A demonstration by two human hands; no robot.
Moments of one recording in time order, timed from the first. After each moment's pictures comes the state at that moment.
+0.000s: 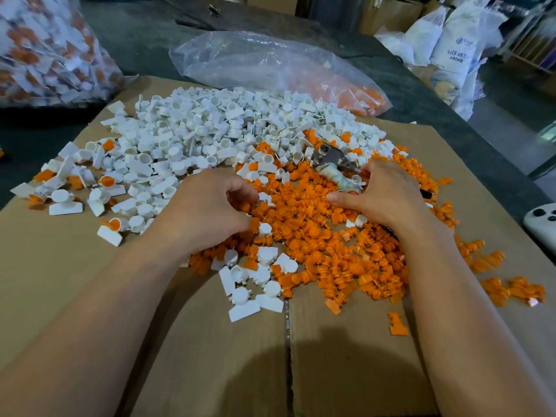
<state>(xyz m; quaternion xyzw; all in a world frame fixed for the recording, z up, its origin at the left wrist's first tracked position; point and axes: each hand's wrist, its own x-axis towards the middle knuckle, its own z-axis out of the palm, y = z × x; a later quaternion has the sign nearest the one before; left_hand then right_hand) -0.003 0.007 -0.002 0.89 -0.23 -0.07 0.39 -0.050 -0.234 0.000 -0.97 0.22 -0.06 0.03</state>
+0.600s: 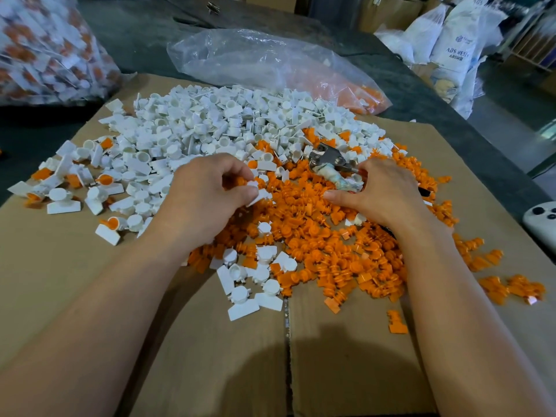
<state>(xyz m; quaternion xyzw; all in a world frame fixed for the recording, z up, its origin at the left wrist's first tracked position) 0.002 0.004 -0.008 0.85 -0.22 0.01 0.47 -0.051 -0.231 0.000 -0.98 0.21 -0.04 0.01</state>
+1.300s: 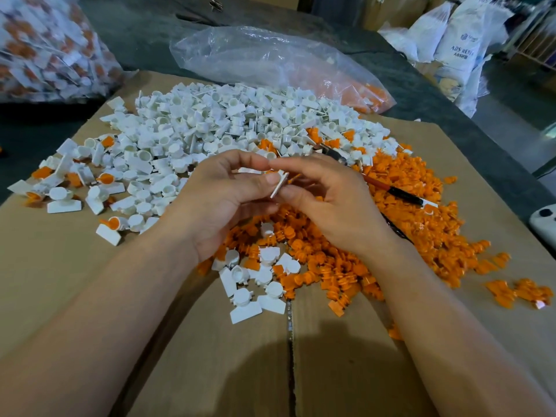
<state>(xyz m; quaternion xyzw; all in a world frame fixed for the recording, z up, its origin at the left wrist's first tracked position) -0.010 -0.008 0.007 0.57 -0.14 -0.24 0.77 -0.064 -0.153 0.009 -0.89 -0.08 -0.17 0.41</state>
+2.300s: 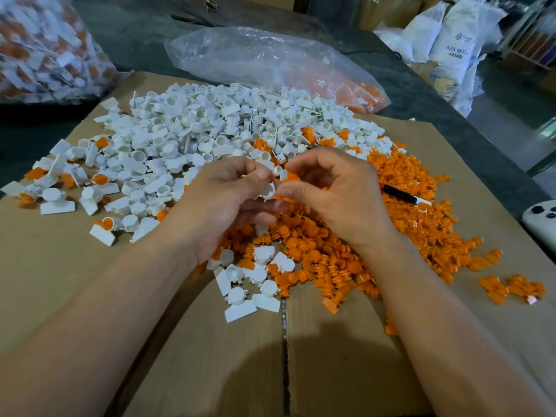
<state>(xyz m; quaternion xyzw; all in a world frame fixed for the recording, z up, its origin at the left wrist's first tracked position) -0.014 -0.012 0.004 0.60 -0.16 -0.25 0.74 -0.064 -0.158 0.011 -0.86 -0.06 -0.24 0.44</state>
